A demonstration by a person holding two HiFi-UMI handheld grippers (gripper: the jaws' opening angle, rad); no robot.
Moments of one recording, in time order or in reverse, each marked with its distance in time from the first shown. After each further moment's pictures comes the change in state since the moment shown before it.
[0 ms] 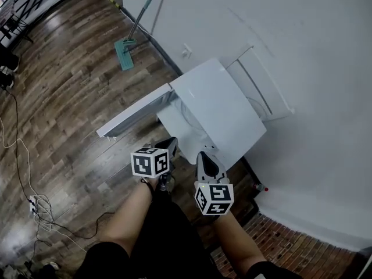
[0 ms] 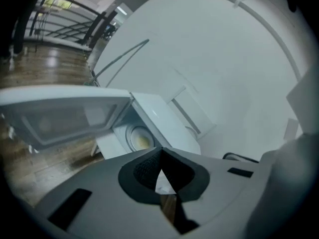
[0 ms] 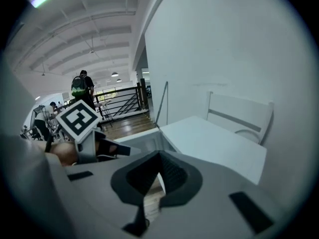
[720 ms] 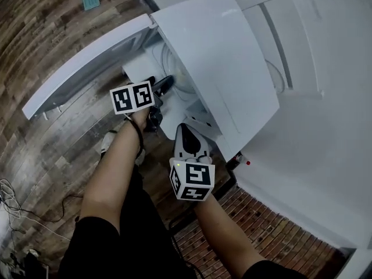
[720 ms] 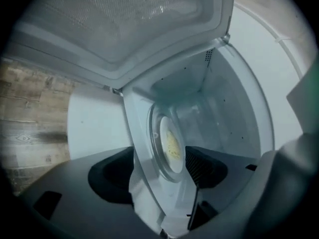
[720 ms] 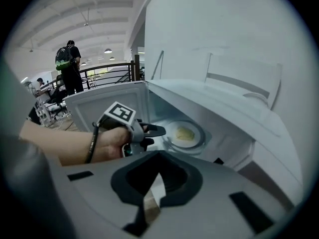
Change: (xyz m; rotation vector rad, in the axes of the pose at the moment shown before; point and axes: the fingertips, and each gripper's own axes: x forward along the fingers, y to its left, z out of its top) left arm 0.221 0.133 -0.053 -0.361 -0.065 -0.142; right arm 0.109 -0.042 -0.147 -0.071 0.203 -0.141
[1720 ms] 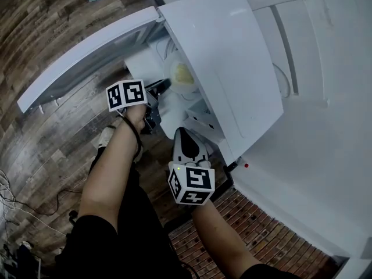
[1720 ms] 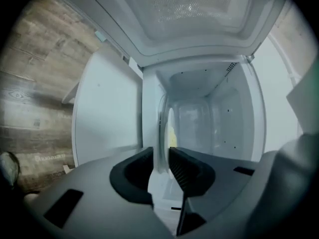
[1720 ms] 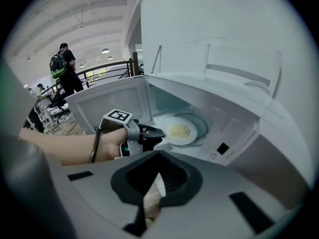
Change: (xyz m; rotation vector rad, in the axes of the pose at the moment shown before) left arm 0.000 0.017 -0.028 -0.247 0.071 -0.101; right arm 0.002 0.005 -0.022 0.050 0.052 0.037
